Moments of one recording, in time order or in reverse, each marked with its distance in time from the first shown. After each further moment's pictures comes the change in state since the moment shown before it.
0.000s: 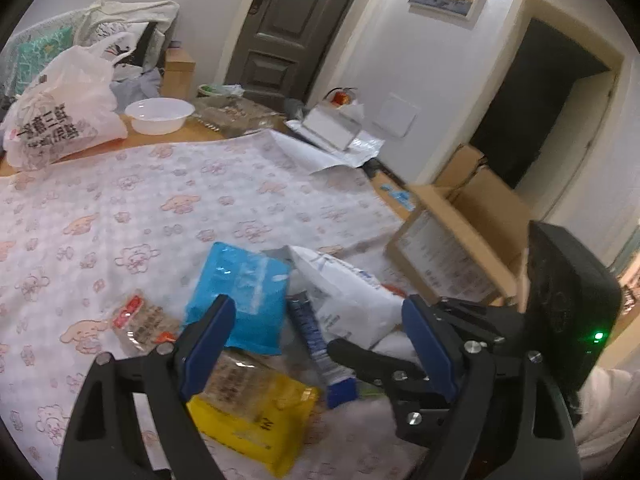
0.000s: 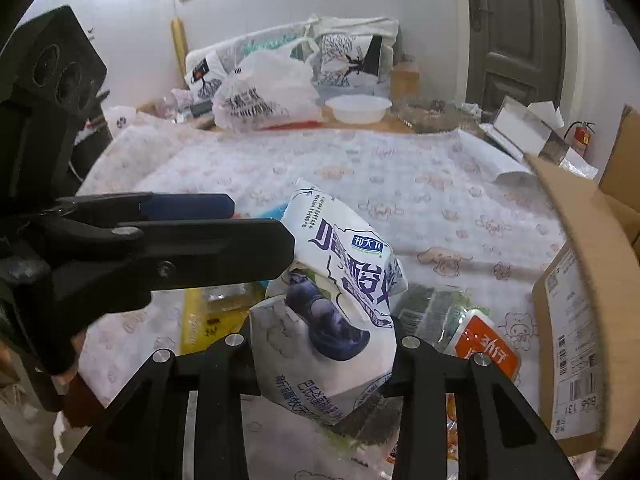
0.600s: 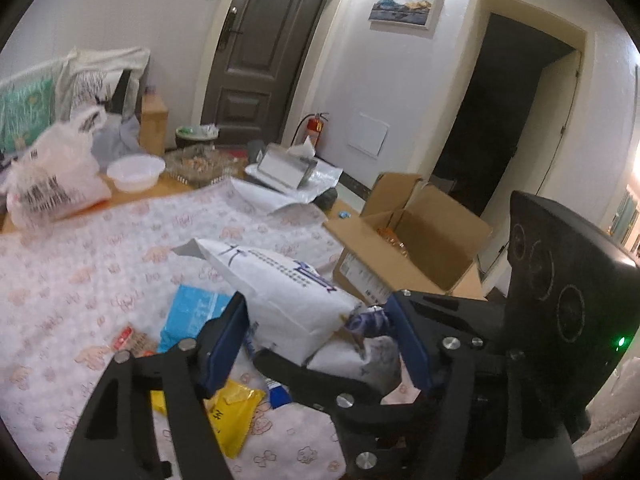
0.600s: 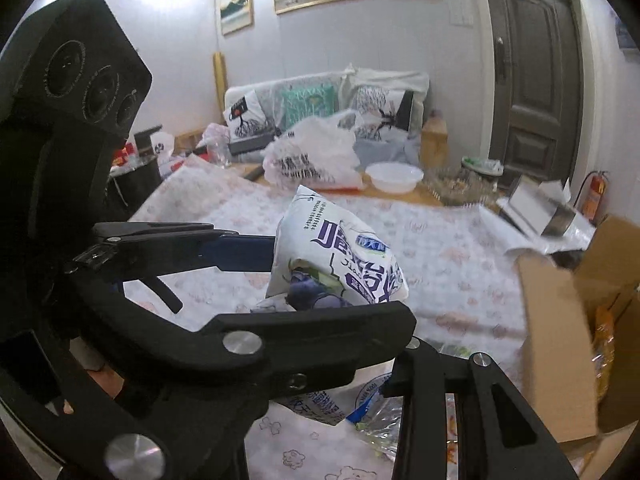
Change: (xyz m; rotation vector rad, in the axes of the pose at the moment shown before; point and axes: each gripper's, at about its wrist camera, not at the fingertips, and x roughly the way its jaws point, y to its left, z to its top) left arm -0.056 -0.078 0.010 0.133 -0.098 0.014; right arm -0.076 0.037 0.025 -0.087 -0.173 0.077
